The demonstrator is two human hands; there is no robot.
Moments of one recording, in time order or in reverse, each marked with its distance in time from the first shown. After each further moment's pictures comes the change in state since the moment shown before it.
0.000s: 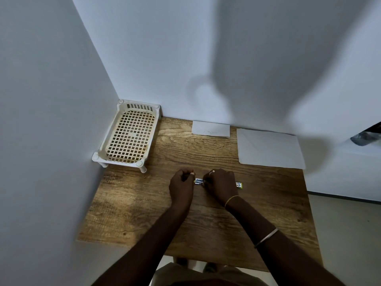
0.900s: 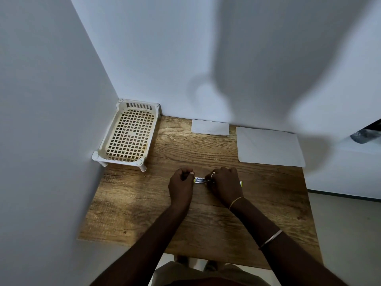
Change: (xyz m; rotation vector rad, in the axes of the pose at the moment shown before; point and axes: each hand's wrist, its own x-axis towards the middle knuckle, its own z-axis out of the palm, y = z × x) left_hand -0.006 0.004 -0.002 0.024 0.013 0.007; right_hand -0.015 0.011 -0.009 -0.057 0.039 -0.103
